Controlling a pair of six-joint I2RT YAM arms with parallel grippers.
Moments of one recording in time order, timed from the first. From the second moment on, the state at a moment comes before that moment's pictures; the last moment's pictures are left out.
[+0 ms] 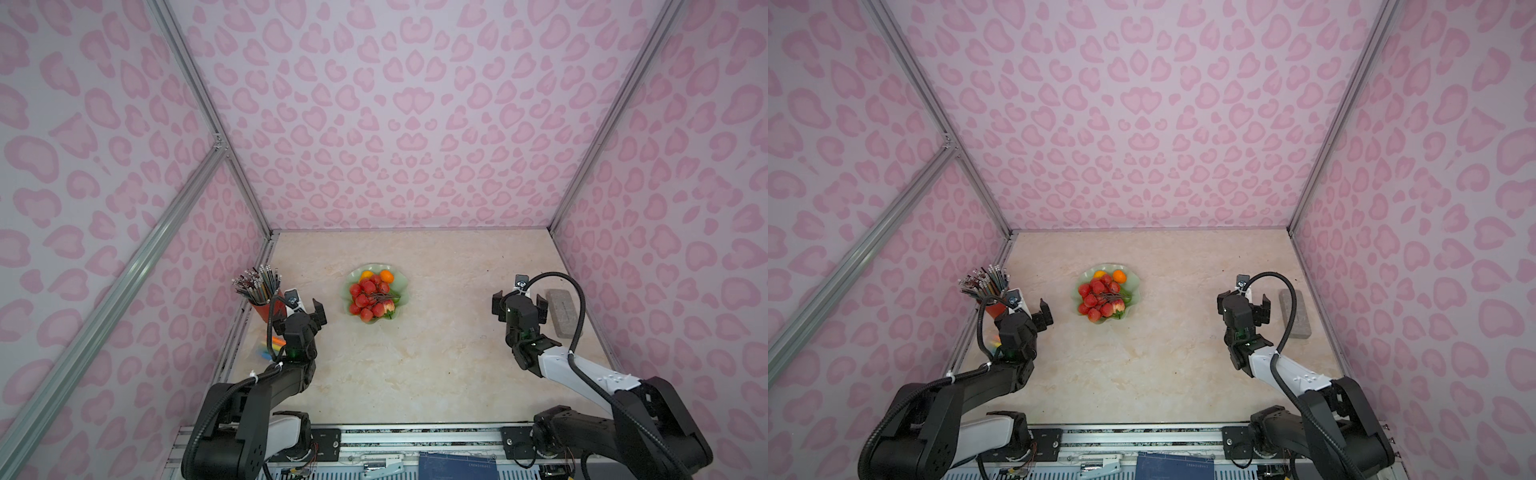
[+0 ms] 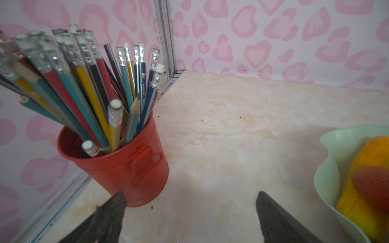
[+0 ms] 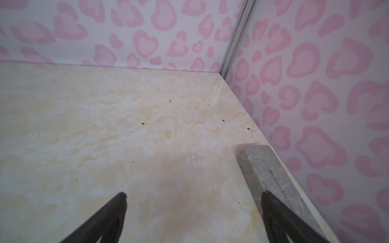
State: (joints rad) left arm -0.07 1.29 0.24 0.77 -0.41 -0.08; right arm 0.30 1.26 0.39 0.43 0.67 0.06
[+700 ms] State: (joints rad) left arm -0.02 1.47 0.30 0.91 -0.30 -0.09; right arm 0.13 1.57 0.28 1.02 0.52 0.00
